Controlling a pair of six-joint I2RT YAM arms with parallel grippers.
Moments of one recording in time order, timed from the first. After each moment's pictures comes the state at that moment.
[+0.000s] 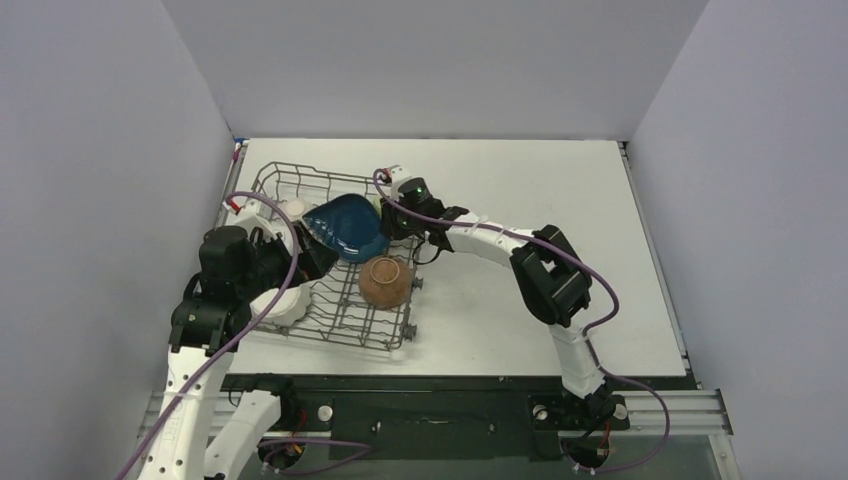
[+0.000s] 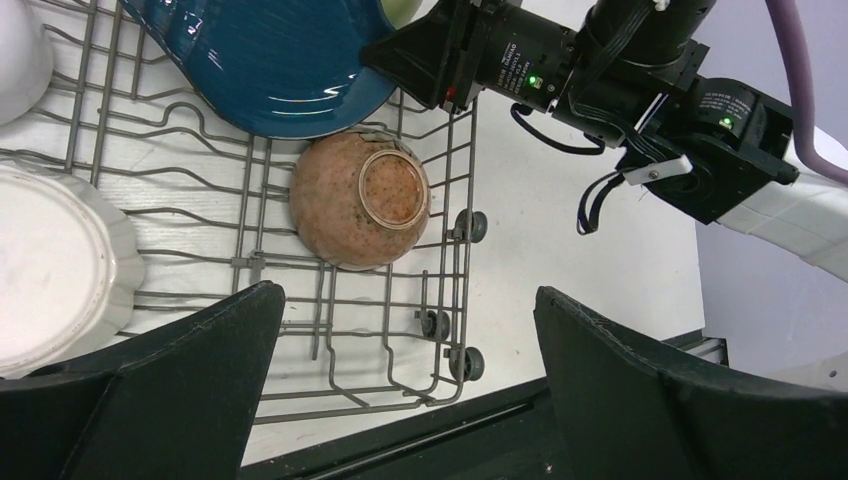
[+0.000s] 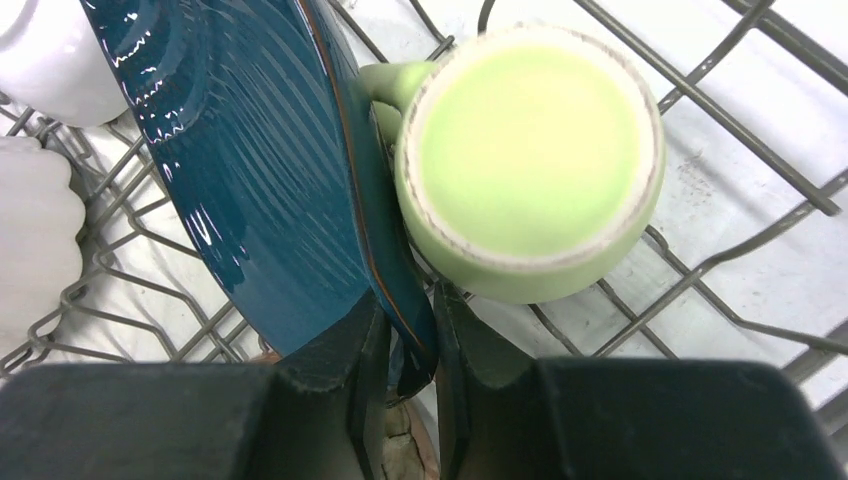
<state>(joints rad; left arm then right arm) -0.14 0.72 0.97 -0.75 0.28 -0.54 0.74 2.13 1.56 -0.03 -0.13 0.25</state>
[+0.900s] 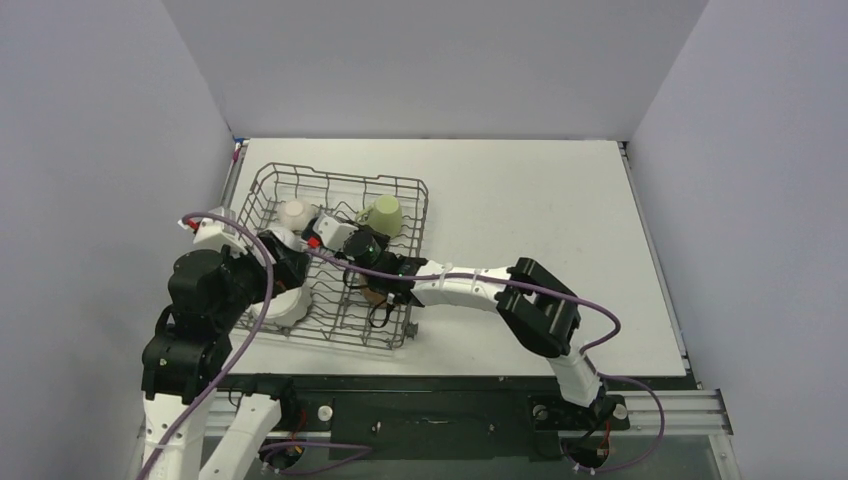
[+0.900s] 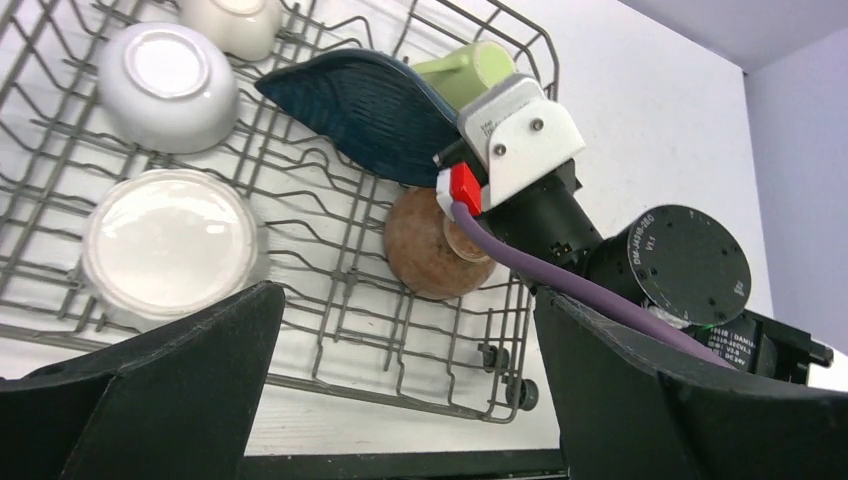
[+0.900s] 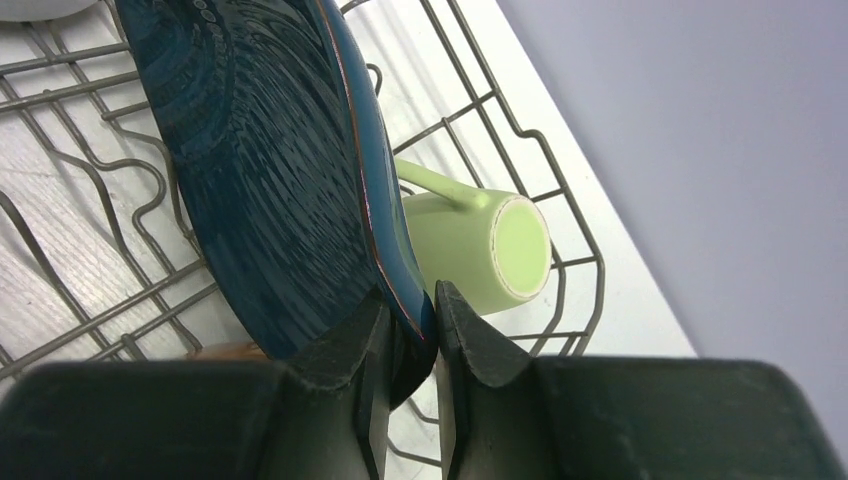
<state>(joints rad) -0.14 0.60 1.07 -0.89 0.04 -0.51 1.10 2.06 1.50 0.18 0.58 -0.49</state>
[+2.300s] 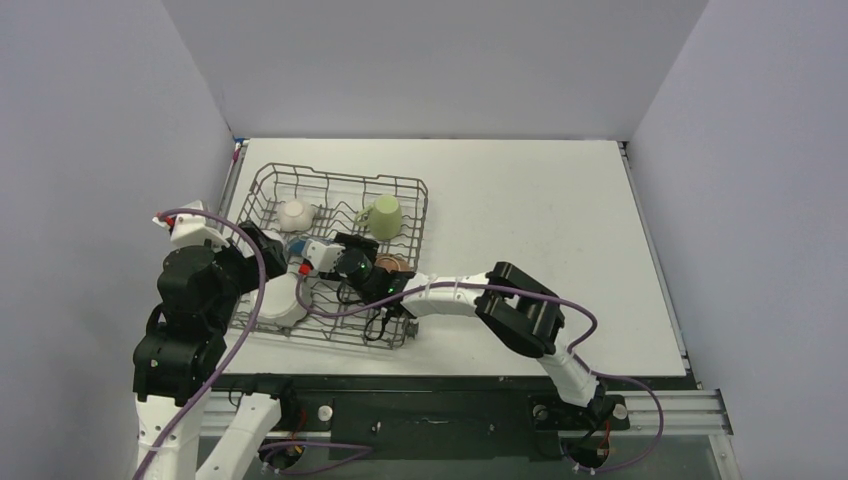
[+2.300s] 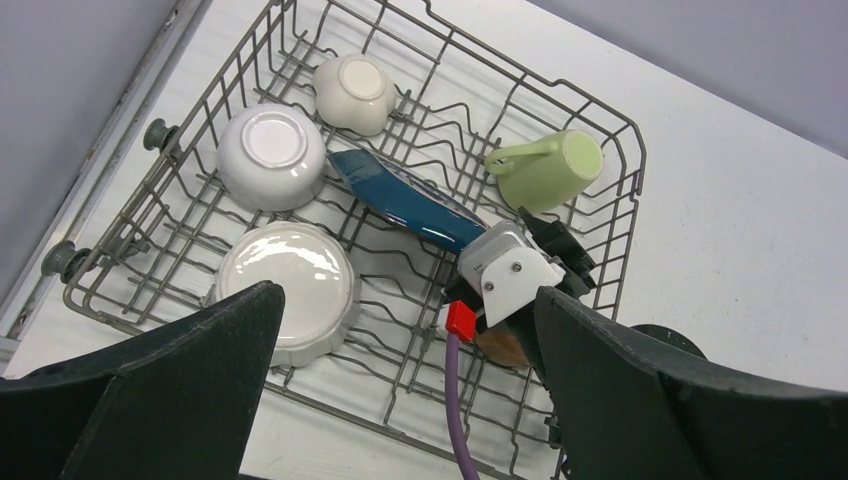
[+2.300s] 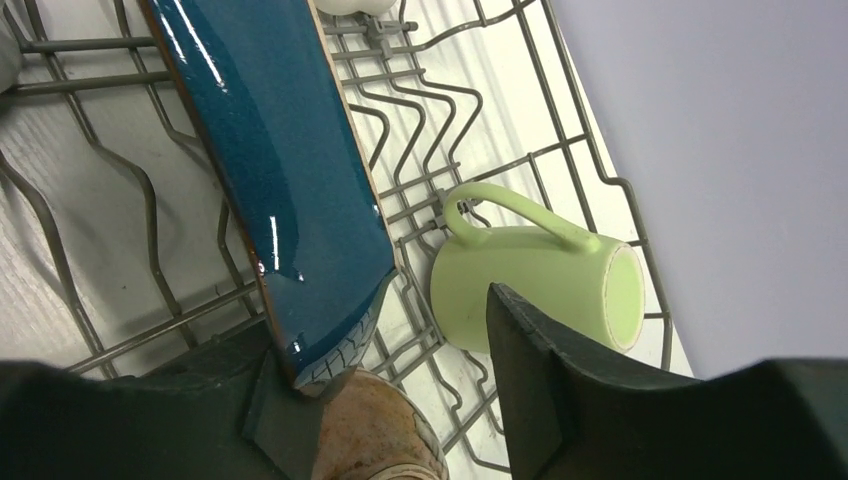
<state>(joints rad) -0.14 0.62 1.16 -0.92 -0.23 -0.44 1.13 2.16 1.48 0.31 0.51 -0.60</state>
